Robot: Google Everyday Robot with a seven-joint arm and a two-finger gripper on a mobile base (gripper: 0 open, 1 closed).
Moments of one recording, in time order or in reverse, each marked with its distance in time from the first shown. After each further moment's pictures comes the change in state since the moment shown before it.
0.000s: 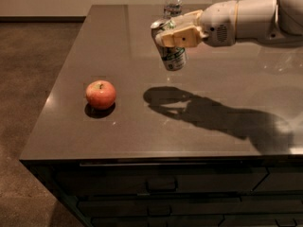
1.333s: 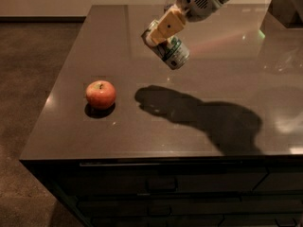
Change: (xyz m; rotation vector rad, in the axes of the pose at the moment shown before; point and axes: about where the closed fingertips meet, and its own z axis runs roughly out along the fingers) arm -0.004 0.008 0.024 -0.095 0.488 0.066
